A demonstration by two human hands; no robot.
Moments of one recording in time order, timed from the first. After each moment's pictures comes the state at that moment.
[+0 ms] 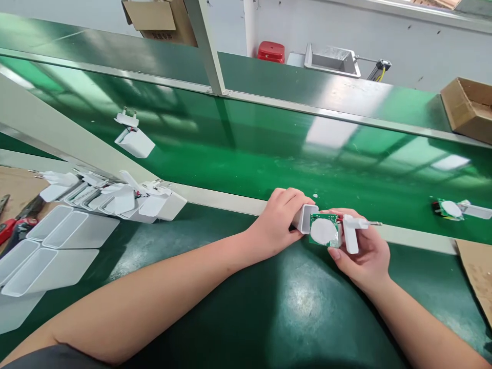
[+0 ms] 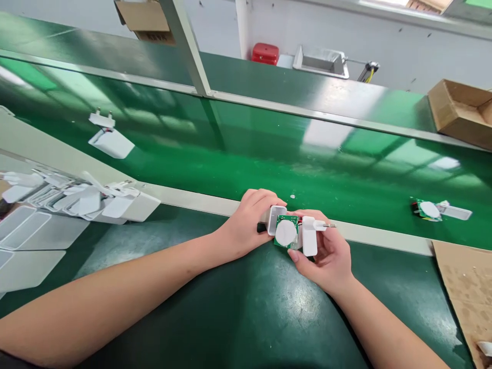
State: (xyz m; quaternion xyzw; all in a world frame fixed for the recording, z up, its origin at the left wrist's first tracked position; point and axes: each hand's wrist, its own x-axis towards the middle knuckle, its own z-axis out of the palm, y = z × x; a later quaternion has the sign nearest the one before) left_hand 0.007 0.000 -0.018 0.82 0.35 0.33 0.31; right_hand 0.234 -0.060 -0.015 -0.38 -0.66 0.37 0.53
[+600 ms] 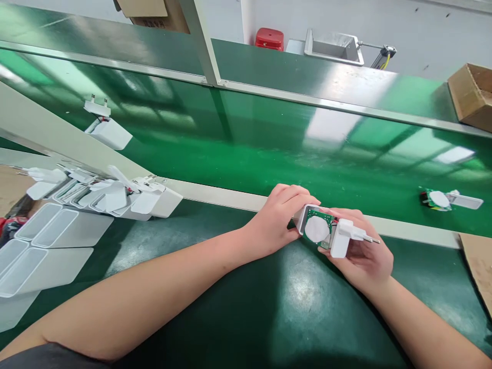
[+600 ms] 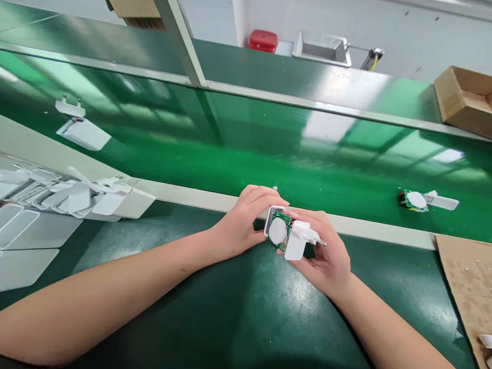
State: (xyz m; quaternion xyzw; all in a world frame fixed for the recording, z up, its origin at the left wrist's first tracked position) left_hand 0.002 0.001 -0.019 0.83 0.31 0.33 0.32; right_hand 0.235 -0.063 -0.013 -0.40 -0.74 0.25 0.48
